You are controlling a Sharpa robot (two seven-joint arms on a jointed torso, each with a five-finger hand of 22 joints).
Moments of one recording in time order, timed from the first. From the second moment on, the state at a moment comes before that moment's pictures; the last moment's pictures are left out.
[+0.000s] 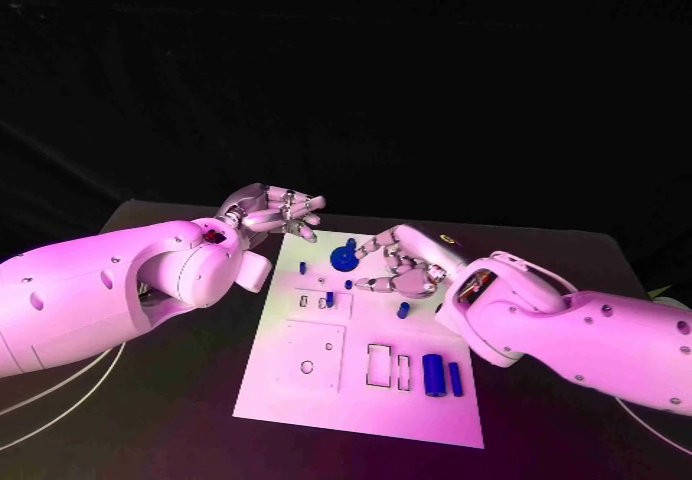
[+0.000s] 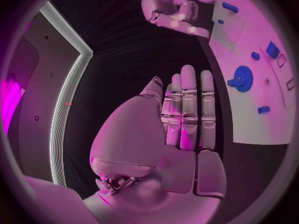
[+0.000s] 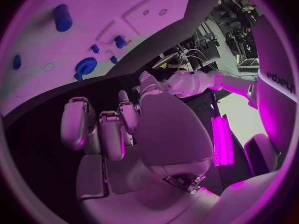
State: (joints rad) left arm 1.28 -0.95 -0.02 1.62 -0.18 -0.35 0.15; left_hand 1.45 -0.05 0.02 0.27 0.16 1.13 0.12 0.13 0.10 1.38 0.05 0.21 0.16 1.44 -0.01 0.35 0.35 0.17 1.00 0.15 0.71 0.34; right arm 1.27 -0.74 -0.13 1.68 -1.31 -0.53 -0.06; right_hand 1.43 -0.12 -0.03 0.27 0.31 0.94 0.16 0.13 0.15 1.33 0.07 1.32 1.27 1.47 0.01 1.51 1.31 0.07 1.37 0.11 1.29 1.31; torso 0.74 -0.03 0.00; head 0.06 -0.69
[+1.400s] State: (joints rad) left arm 1.30 -0.73 -0.01 1.48 -1.08 0.07 -0.67; left_hand 1.18 -0.03 -0.10 0.29 0.16 1.09 0.05 0.37 0.46 1.38 -0.02 1.19 1.17 1.47 -0.07 1.57 1.31 0.02 1.47 0.04 1.55 1.31; right arm 1.31 -0.96 -0.13 1.72 -0.89 -0.52 0.07; right_hand 1.42 -0.09 -0.04 0.26 0.36 0.98 0.14 0.16 0.17 1.32 0.06 1.29 1.23 1.47 -0.01 1.49 1.31 0.07 1.36 0.10 1.25 1.31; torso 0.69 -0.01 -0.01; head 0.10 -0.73
